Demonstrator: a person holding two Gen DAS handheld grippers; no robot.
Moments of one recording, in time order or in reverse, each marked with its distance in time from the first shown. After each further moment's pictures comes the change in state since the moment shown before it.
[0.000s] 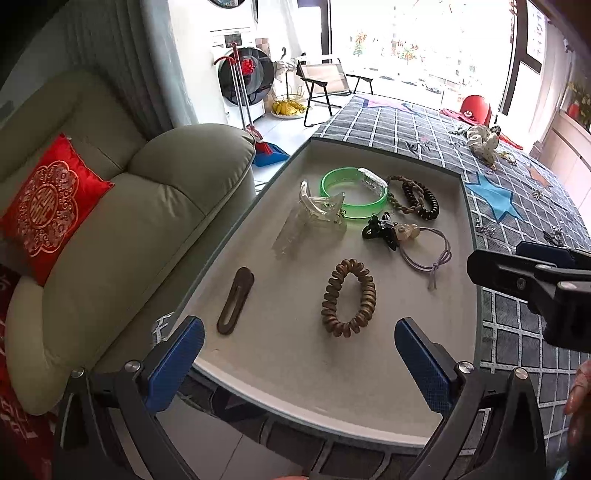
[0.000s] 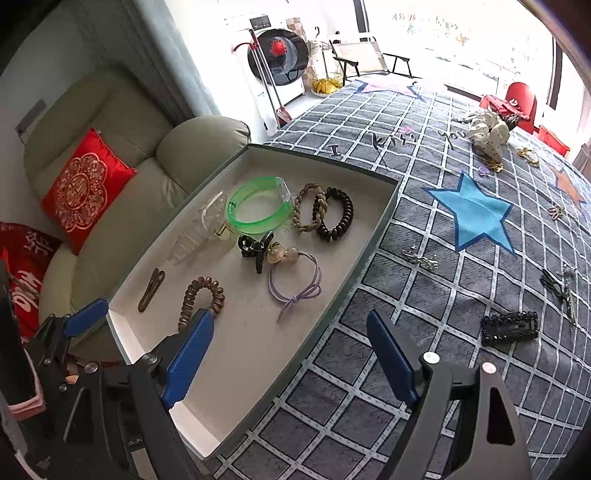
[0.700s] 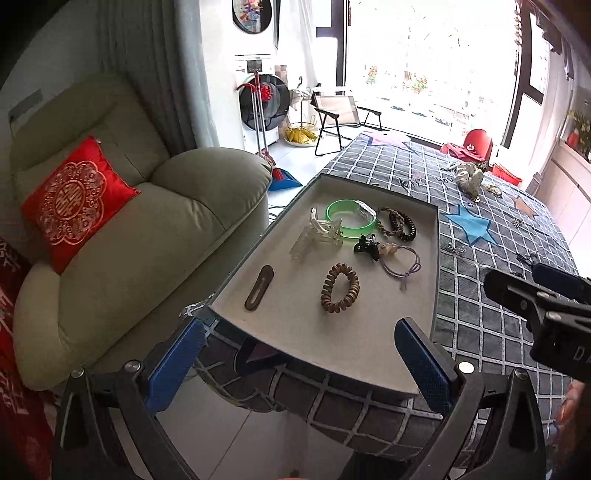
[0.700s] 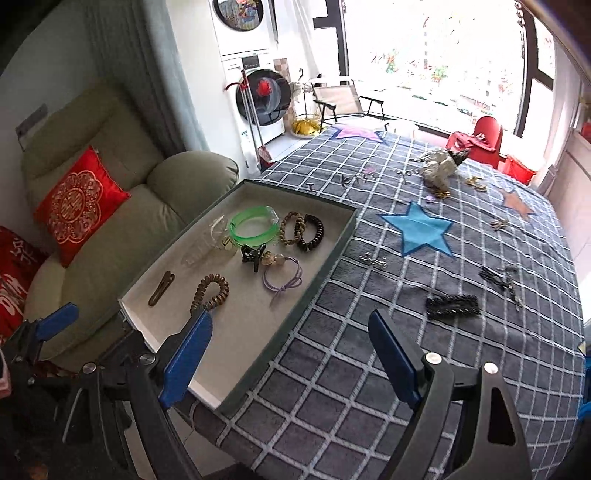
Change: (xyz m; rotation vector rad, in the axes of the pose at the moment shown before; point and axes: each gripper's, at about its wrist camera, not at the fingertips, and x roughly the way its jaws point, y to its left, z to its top) left arm -0.076 0.005 -0.025 -0.073 -0.113 0.013; right arm -0.079 0.018 -0.042 -0.012 -0.161 -0.133
